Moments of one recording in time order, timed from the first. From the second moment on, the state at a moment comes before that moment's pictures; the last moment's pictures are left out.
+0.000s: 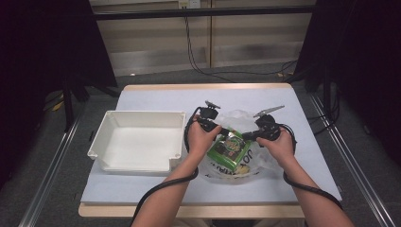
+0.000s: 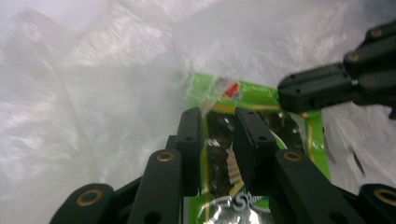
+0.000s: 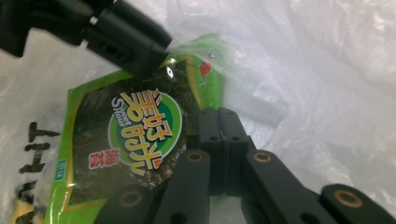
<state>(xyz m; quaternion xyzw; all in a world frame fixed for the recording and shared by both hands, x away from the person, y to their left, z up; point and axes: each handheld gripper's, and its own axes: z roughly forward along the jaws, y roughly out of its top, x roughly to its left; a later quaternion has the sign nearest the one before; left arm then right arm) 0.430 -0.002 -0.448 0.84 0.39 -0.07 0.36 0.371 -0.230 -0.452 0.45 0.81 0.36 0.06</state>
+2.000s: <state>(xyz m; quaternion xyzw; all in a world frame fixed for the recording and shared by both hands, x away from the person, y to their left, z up) 0.441 0.021 -0.404 0.83 0.39 -0.11 0.38 0.358 -0.223 -0.409 0.40 0.82 0.39 0.07</state>
